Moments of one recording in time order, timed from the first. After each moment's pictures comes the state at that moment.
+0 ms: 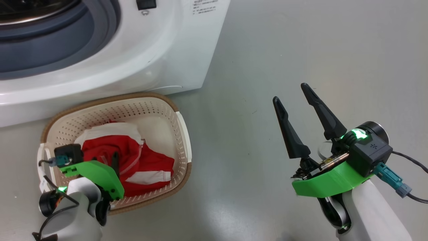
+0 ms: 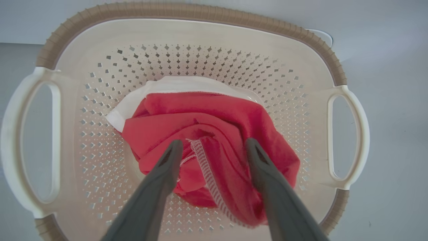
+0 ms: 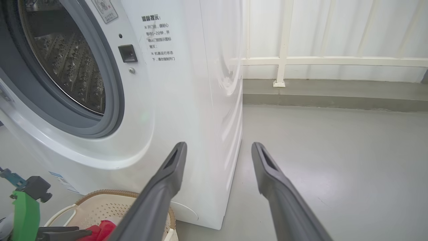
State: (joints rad) left arm -0.76 0.08 -0.11 1.28 -0.46 -0.09 -0.11; right arm -0.30 -0.06 0.21 0.05 0.26 0.13 -0.26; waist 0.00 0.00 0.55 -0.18
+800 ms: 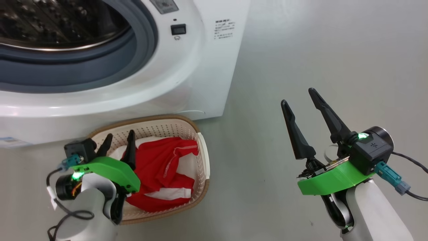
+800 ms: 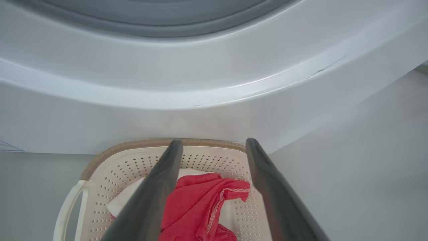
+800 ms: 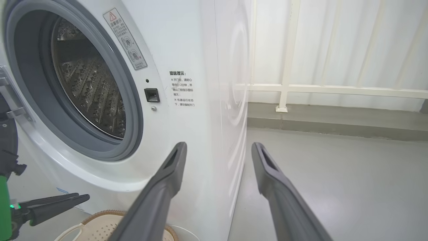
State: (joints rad) left arm -0.68 0.05 -0.13 1.05 -0.46 -0.12 -0.25; right arm -0.29 -0.06 0.17 0.10 0.24 0.13 -0.26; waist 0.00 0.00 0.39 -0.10
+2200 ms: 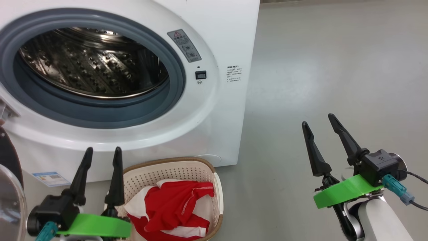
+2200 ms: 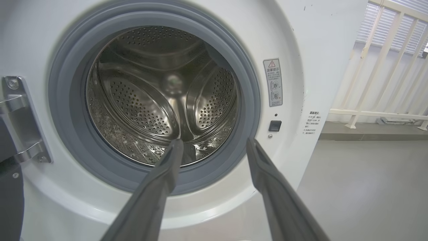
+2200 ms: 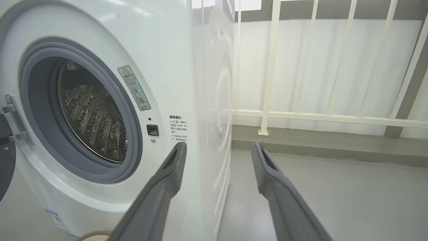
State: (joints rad) left arm -0.15 0.06 0.01 0.15 -0.24 -0.08 -0.25; right arm -0.20 -0.05 0.07 0.20 0.21 0.13 -0.26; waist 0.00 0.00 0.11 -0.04
